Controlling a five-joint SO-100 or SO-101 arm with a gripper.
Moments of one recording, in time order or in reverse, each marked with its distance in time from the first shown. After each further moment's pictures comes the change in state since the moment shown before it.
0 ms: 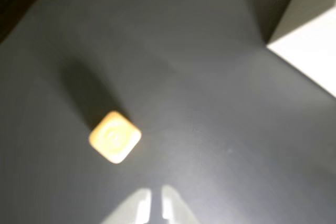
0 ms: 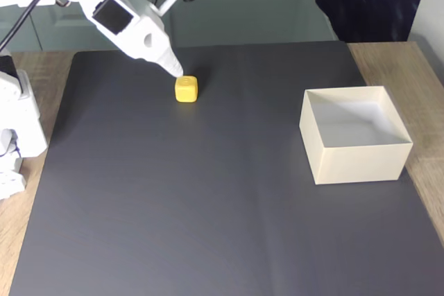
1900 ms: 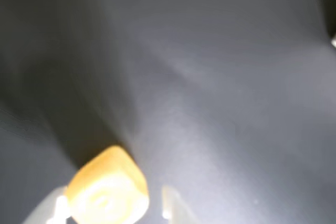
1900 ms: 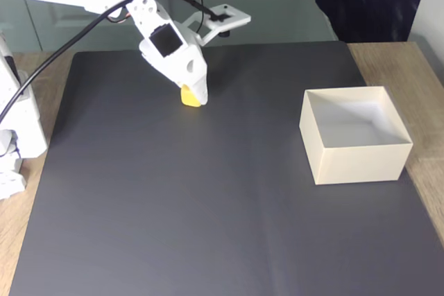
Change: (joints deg) arm 1.4 -33.1 -14.9 -7.9 -2.5
